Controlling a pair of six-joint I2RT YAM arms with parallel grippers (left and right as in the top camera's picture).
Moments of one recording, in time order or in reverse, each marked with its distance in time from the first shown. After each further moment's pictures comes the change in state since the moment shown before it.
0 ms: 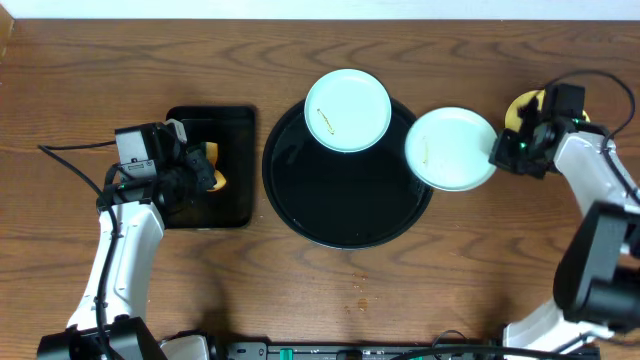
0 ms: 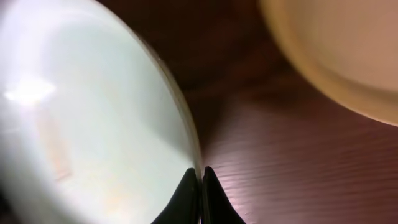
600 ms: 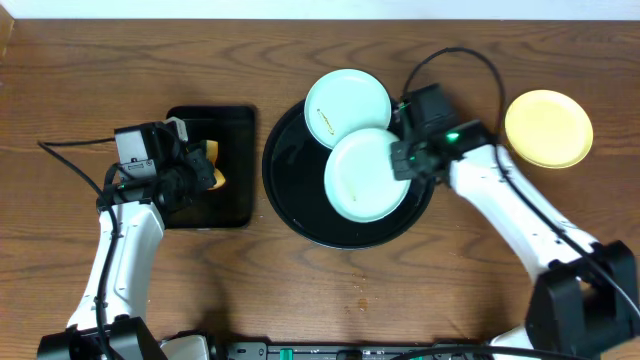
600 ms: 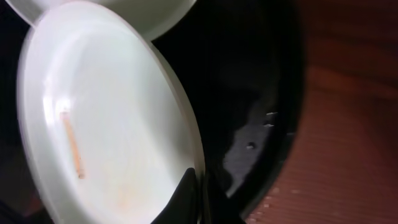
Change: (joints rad) left arm 0.000 0.000 0.000 0.020 0.000 0.055; right arm 0.614 -0.104 0.032 -0.090 0.300 0.101
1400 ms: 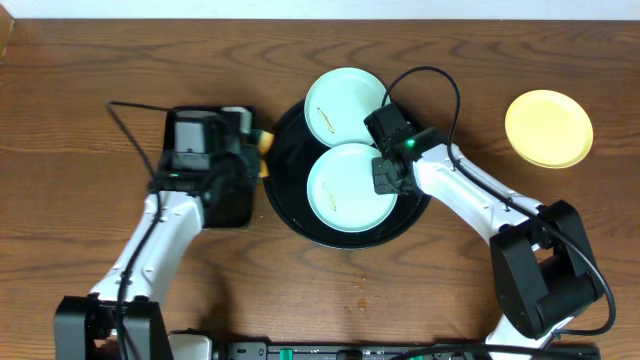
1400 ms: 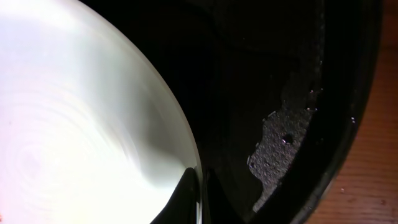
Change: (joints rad) left arm -0.275 0.076 0.000 0.169 -0.016 0.140; right arm 0.071 0.157 -0.018 0.027 0.077 0.150
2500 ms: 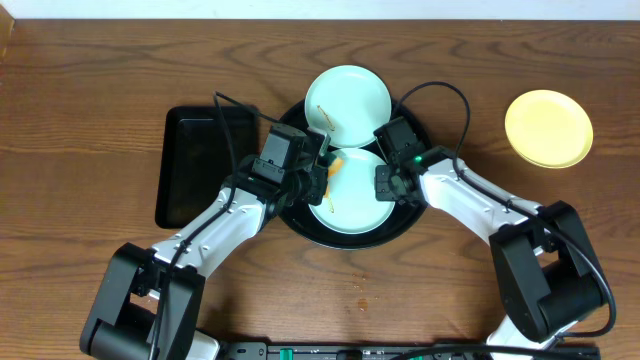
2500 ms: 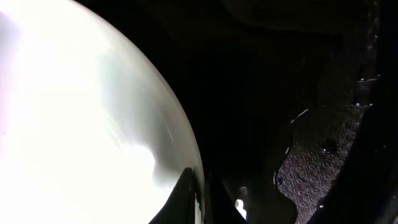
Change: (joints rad) left arm -0.341 0.159 0.000 0.142 -0.040 -0.051; right arm -0.024 -0.023 -0.164 0.212 -0.097 0.058
